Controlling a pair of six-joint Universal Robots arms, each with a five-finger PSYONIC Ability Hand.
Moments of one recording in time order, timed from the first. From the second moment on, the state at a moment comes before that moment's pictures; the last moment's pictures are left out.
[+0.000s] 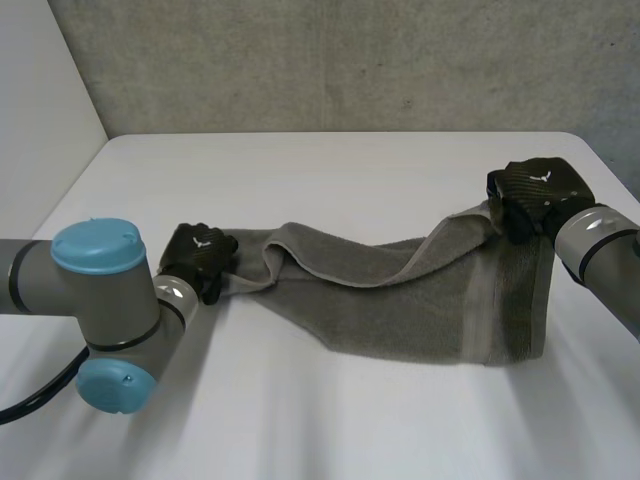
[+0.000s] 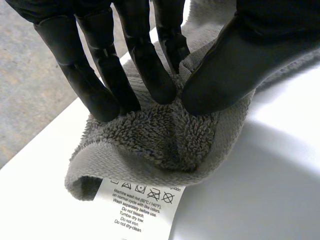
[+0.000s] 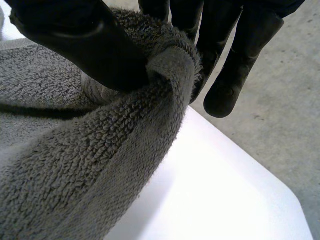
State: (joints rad) left arm 4.30 -2.18 -1.55 3.45 -1.59 3.59; right arm 1.78 -1.24 1.50 -0.04 1.37 2.75; left_hand 1.44 1.52 1.54 1.52 1.48; right_hand 1.33 1.29 1.34 1.34 1.16
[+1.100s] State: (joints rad) left arm 4.33 -2.10 -0.92 3.38 -1.60 3.39; right arm 1.83 -1.11 0.96 -0.38 1.39 2.59; left_hand 1.44 1.52 1.55 1.52 1.49; right_hand 1.33 1.30 1.34 1.35 1.16
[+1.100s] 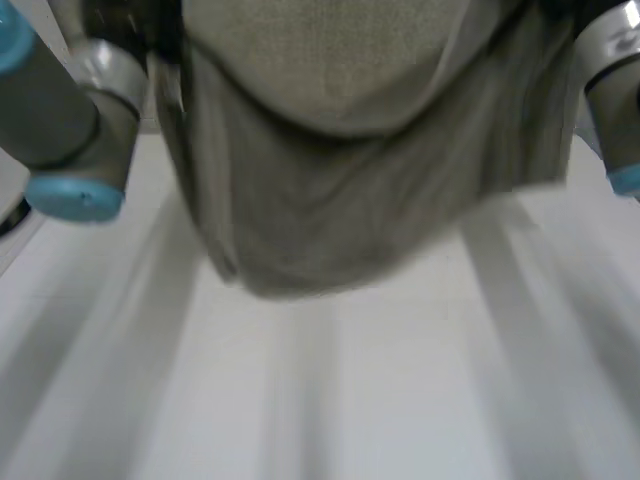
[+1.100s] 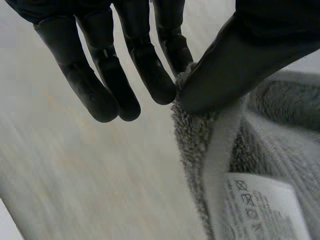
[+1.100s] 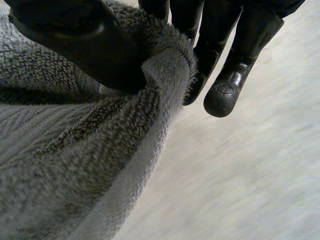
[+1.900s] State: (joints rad) left arm 4.41 -1.90 -1.88 3.57 -1.54 3.52; right arm 1.75 -1.16 1.67 -0.07 1.26 2.59; left_hand 1.44 1.53 1.55 1.52 1.50; right_hand 0.83 0.83 0.83 0.84 0.64
